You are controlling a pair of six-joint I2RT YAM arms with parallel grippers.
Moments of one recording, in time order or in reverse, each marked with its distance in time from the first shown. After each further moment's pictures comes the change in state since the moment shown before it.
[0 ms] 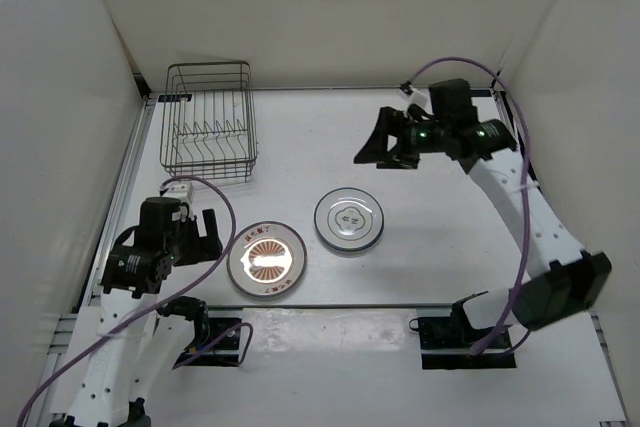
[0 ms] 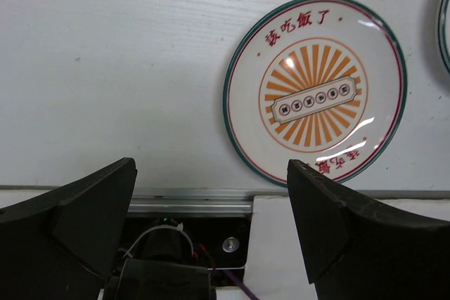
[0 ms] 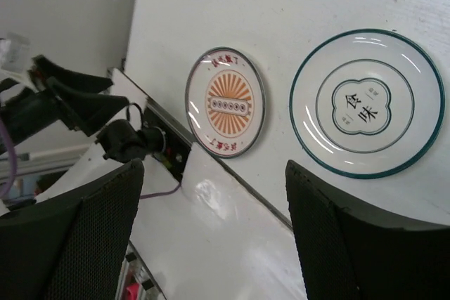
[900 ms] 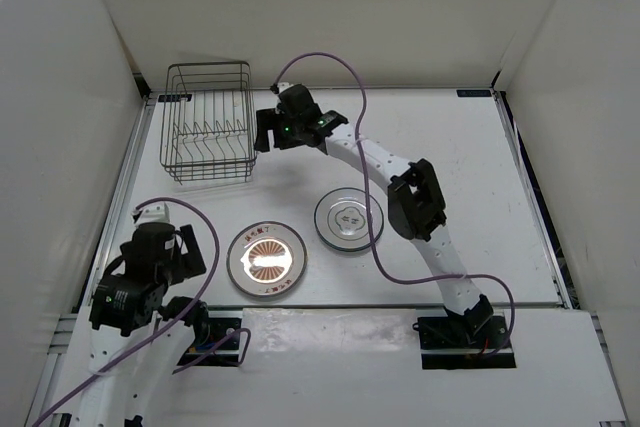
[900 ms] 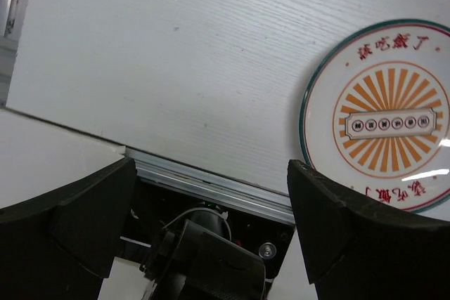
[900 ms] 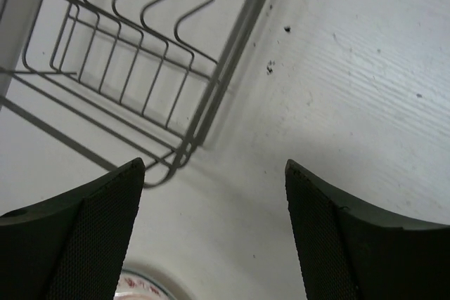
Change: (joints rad) left arm -0.046 -0.212 -0.020 -0.172 -0.292 -0.117; right arm 0.417 1.051 0.776 0.346 0.486 -0.064
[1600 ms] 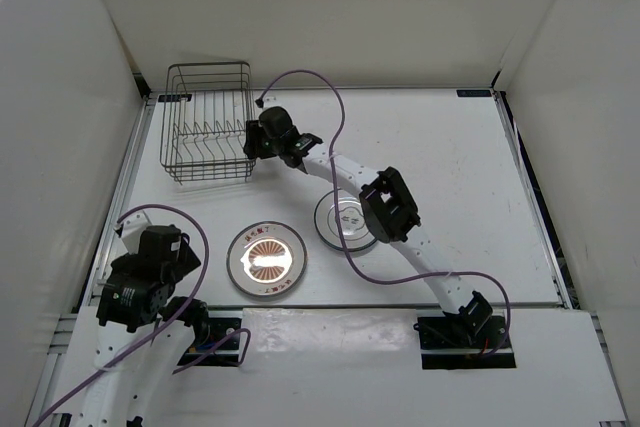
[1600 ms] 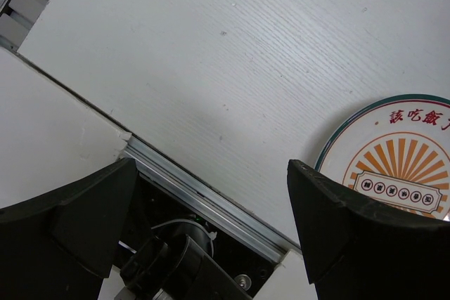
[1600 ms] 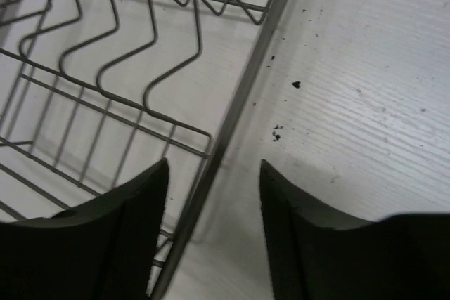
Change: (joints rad) left arm -0.001 -0.005 -0.073 -0.018 -0.191 -0.295; right arm 0.075 0.255 0.141 0.250 0.187 0.039
